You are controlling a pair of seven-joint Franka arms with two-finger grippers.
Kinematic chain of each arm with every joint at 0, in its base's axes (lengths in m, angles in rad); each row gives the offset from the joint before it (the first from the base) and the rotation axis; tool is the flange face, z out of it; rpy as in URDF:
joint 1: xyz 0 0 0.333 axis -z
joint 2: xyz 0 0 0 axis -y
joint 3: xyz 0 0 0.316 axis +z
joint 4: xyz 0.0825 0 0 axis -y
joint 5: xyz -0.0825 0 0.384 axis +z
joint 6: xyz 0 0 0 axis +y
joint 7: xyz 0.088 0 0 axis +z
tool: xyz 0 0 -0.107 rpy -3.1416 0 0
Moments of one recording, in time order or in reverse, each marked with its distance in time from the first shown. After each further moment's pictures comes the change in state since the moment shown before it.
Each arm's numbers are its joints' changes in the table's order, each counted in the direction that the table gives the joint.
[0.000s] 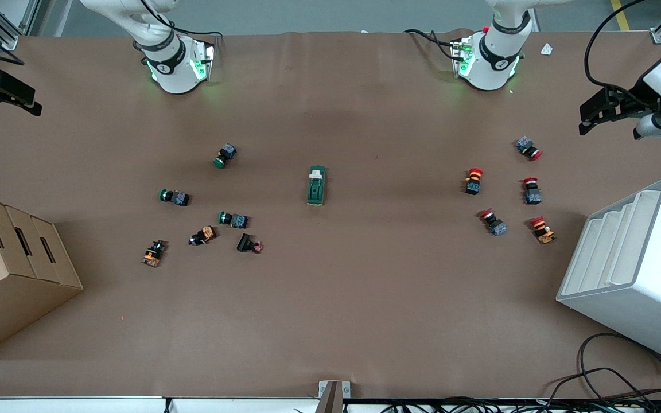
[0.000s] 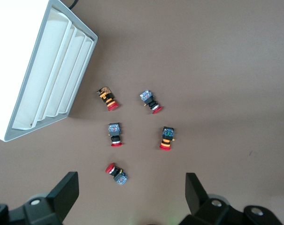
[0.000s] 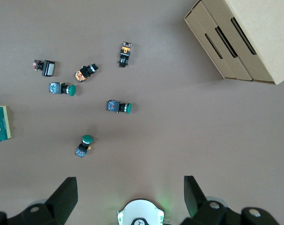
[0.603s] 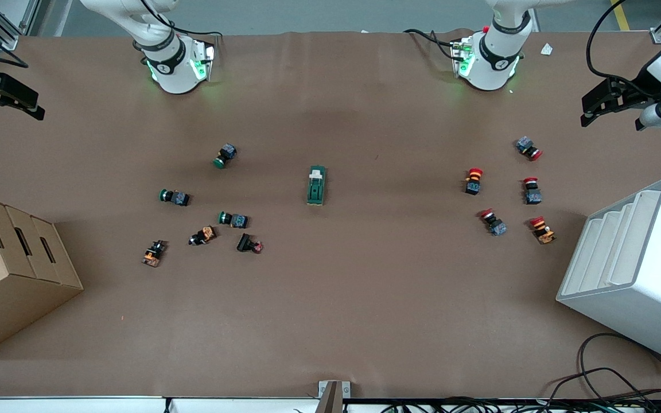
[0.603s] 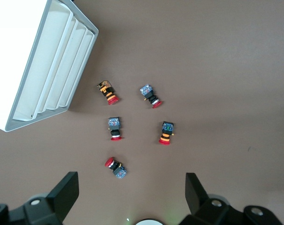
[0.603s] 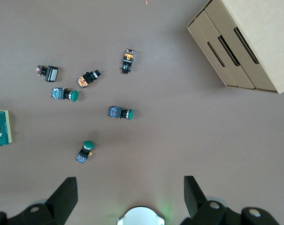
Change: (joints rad) left arm 0.000 0.014 0.005 -0.004 -0.006 0.025 0.008; right arm -0.004 0.001 0.003 -0.015 0.004 -0.042 0.007
